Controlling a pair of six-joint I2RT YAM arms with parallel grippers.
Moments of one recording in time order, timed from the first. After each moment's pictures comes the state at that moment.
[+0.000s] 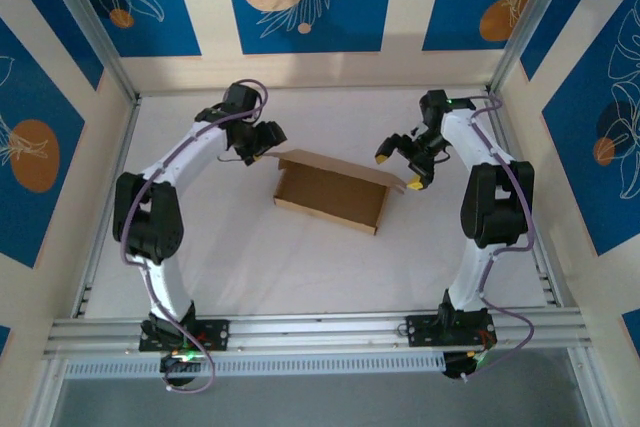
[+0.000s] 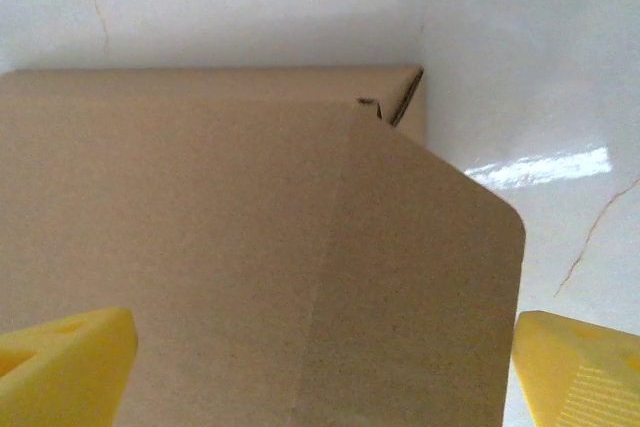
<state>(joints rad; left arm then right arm) -0.34 1.87 1.57 -0.73 0.20 -0.81 0.07 1.90 1.57 -1.19 -0.48 0.56</state>
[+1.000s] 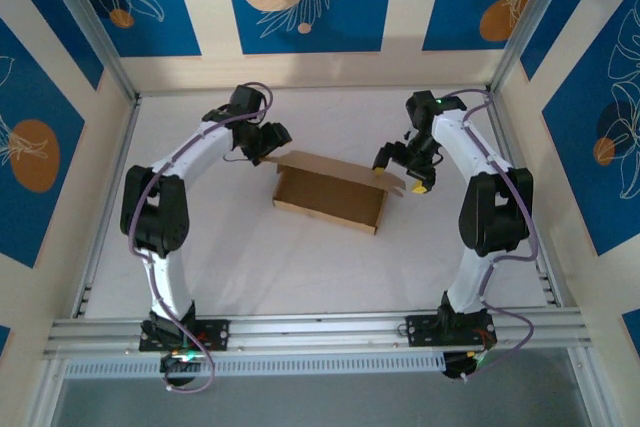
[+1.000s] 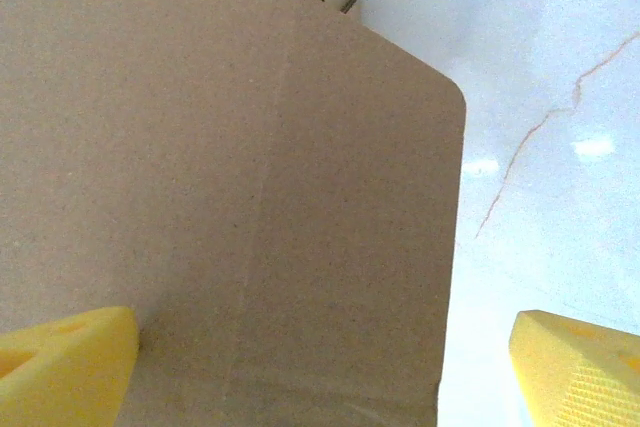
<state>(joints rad) -0.35 1.93 1.59 -0.68 0.25 -0.83 0.16 1.85 1.60 -1.31 -0.29 0.50</state>
